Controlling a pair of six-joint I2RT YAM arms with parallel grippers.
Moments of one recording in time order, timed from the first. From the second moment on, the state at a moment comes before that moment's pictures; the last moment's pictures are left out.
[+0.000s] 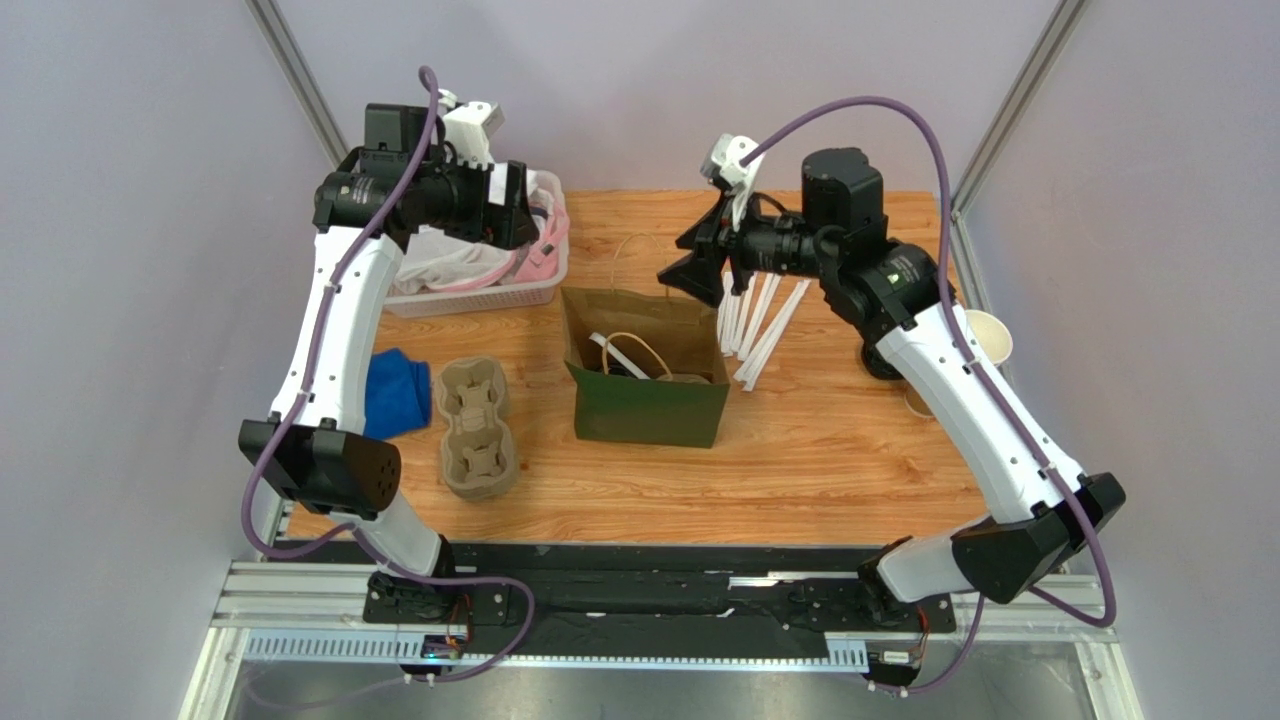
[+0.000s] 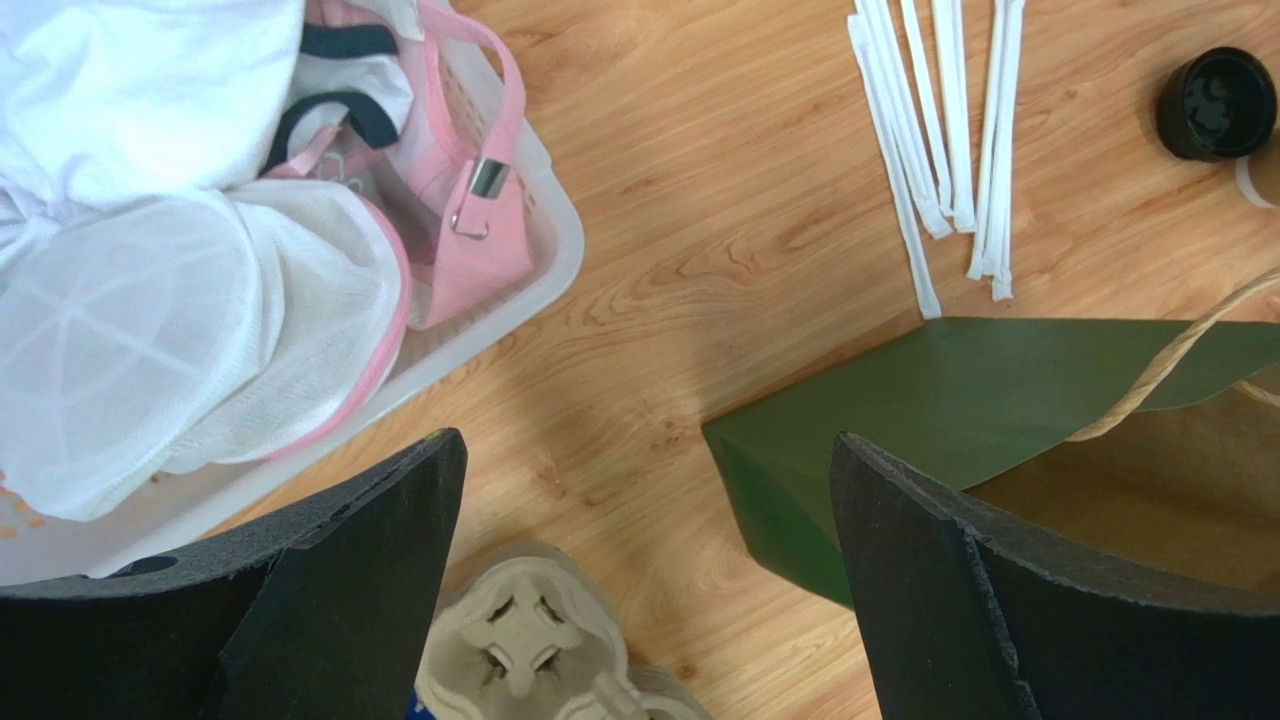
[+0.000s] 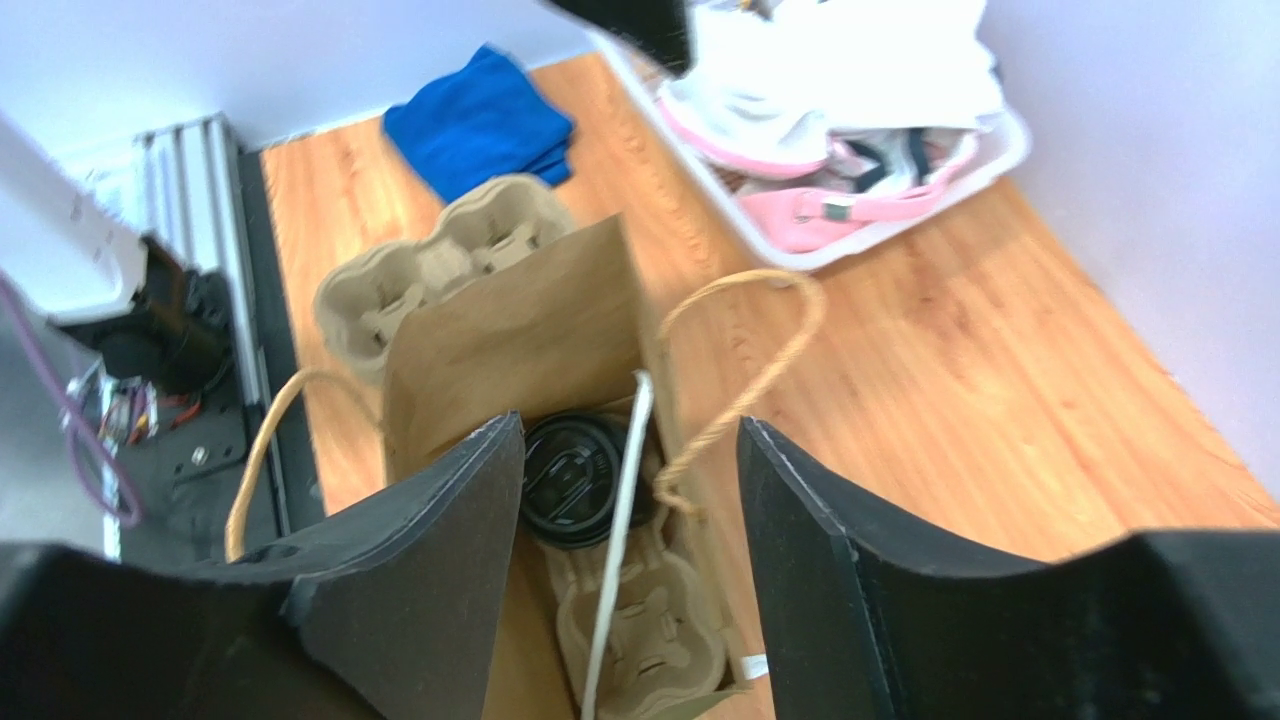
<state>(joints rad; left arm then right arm) -0.12 1.64 1.96 -1.00 0.39 0.08 0.53 1.41 1.65 -0.53 -0.64 -0.18</state>
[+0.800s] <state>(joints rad) -0.02 1.64 1.90 -1.16 0.56 0.13 0.17 1.27 1.47 -0.71 -0.41 -0.02</state>
